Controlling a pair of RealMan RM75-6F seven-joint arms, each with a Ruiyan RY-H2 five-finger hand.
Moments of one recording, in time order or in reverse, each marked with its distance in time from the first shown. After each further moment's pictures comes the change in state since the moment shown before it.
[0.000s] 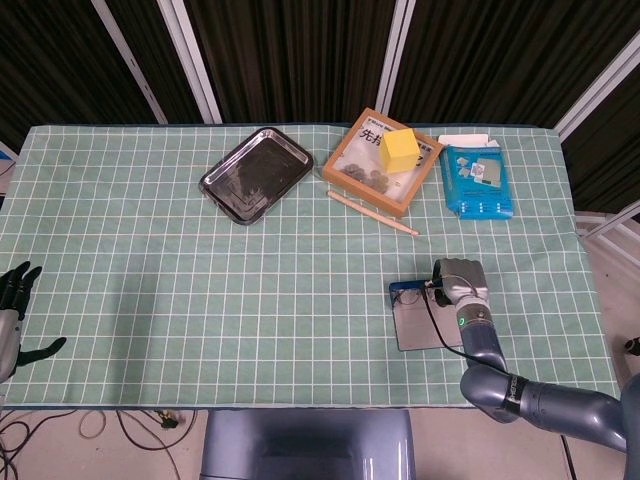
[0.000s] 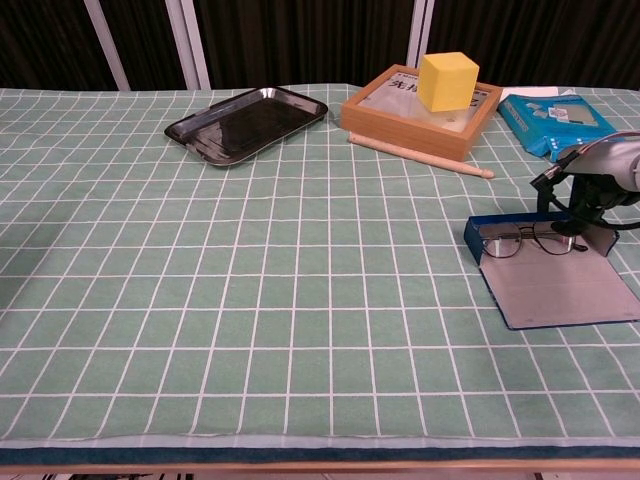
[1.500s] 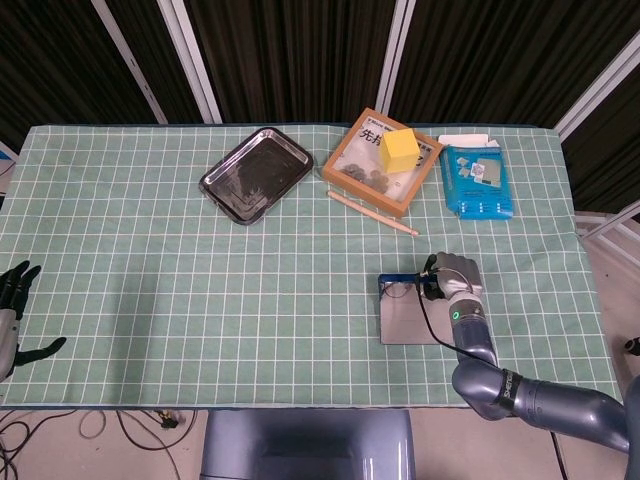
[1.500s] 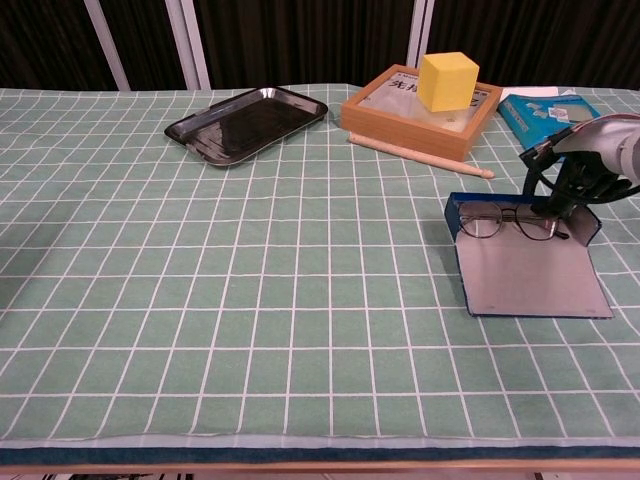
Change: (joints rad) left arm 0.000 0.016 0.001 -0.006 0.008 -0.005 -0.044; right arm 0.000 -0.005 0.103 -0.049 0.080 0.041 0.077
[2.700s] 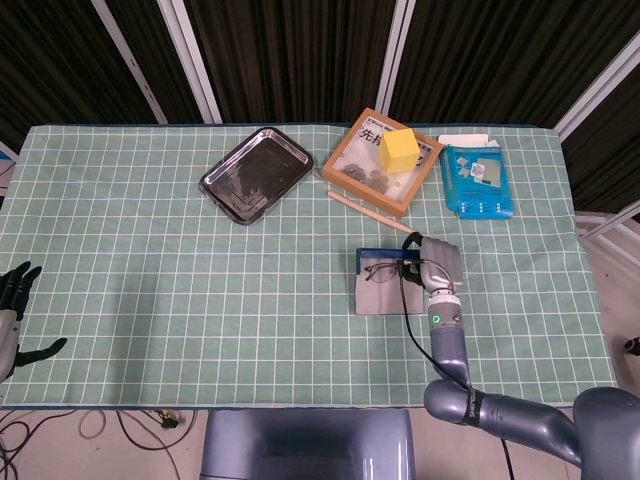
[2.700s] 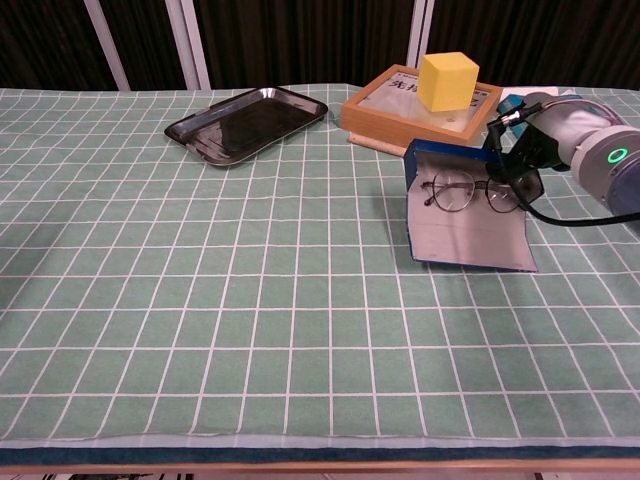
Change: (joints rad) left arm 0.000 0.004 0.003 -0.003 0.002 -0.002 -0.008; right arm -0.108 -0.281 0.043 0.233 -0.479 0.204 0.271
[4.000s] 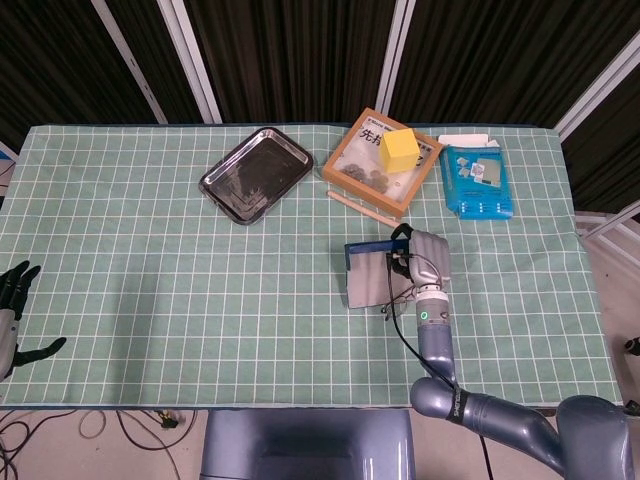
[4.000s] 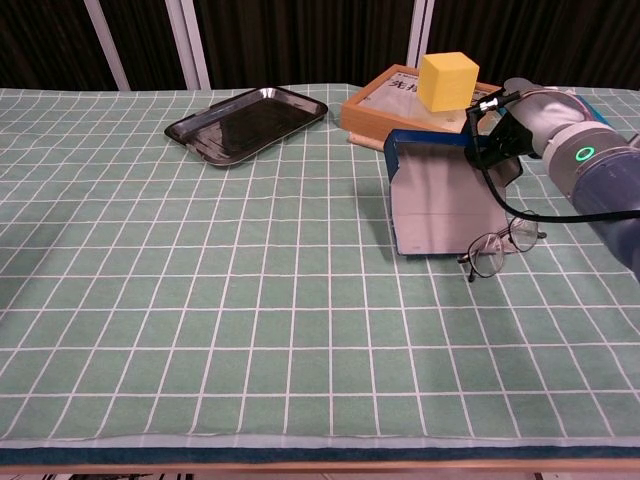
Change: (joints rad) left arm 0.000 0.005 0.000 -0.002 0.002 0.000 -0.012; right arm -0.027 -0.108 0.103 0.108 -0.143 -0.022 0.013
